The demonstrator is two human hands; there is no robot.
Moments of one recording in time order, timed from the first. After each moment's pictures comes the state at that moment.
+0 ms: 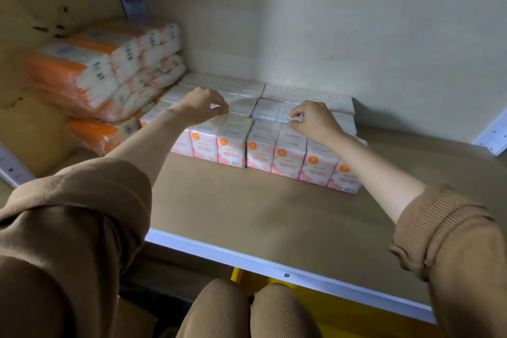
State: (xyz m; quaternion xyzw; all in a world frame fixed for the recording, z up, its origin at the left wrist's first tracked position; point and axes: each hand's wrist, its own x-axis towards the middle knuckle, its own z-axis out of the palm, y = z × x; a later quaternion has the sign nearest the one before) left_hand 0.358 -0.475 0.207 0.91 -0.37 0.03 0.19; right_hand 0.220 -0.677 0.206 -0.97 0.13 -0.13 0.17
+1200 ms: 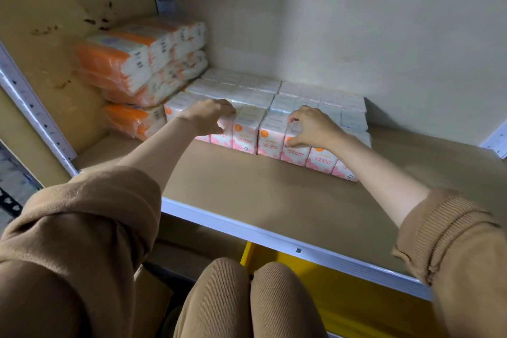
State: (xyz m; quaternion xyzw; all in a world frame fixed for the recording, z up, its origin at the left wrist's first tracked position) left_hand 0.319 -0.428 0.196 0.91 -0.40 0.03 0.04; right_hand 0.198 -0.630 0.207 -0.99 0.08 -0.04 0.09
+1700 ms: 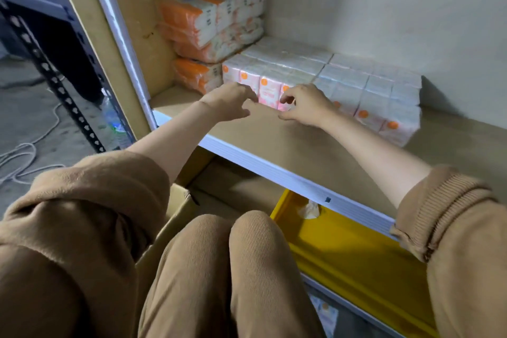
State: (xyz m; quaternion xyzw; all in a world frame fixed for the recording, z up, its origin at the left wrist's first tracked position) left_hand 0.230 -0.360 0.188 0.95 -0.30 0.02 0.07; right_hand 0.178 -0.528 0.198 -0.99 -0.04 -0.06 0.13
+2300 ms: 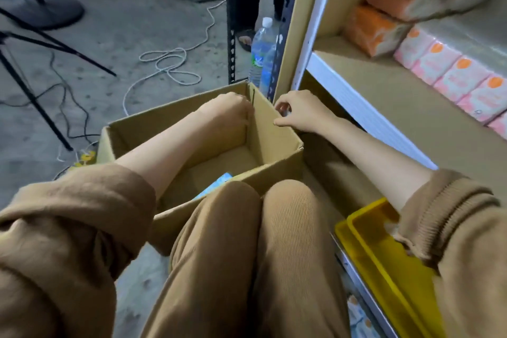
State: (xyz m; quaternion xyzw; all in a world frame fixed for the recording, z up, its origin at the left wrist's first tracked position) left_hand 0.110 -0.124 0.085 0.99 0.01 -0.07 0.12; right_hand 0.159 -0.291 0.113 -0.93 -0.33 0.11 0.14
